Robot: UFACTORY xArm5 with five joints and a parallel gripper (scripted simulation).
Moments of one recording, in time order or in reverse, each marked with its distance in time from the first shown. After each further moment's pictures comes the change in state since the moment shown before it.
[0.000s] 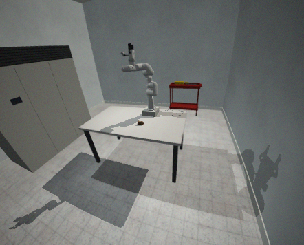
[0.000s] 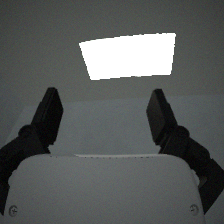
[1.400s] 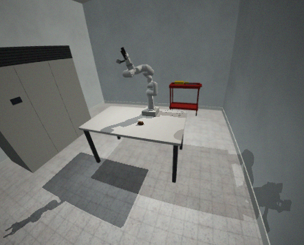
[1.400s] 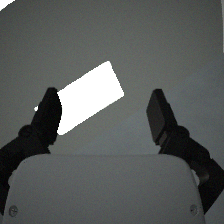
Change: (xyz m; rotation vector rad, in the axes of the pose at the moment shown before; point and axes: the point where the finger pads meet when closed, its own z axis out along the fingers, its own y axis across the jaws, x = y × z) arm 0.055 0.137 -0.062 -0.471 0.297 0.208
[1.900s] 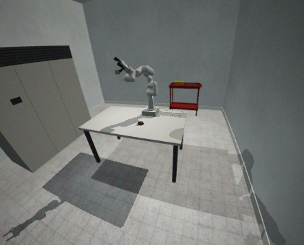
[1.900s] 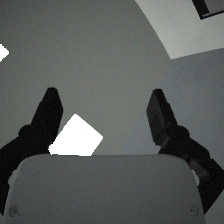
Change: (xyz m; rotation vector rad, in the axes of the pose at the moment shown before) arm 0.080 0.130 -0.040 -0.382 0.324 0.181
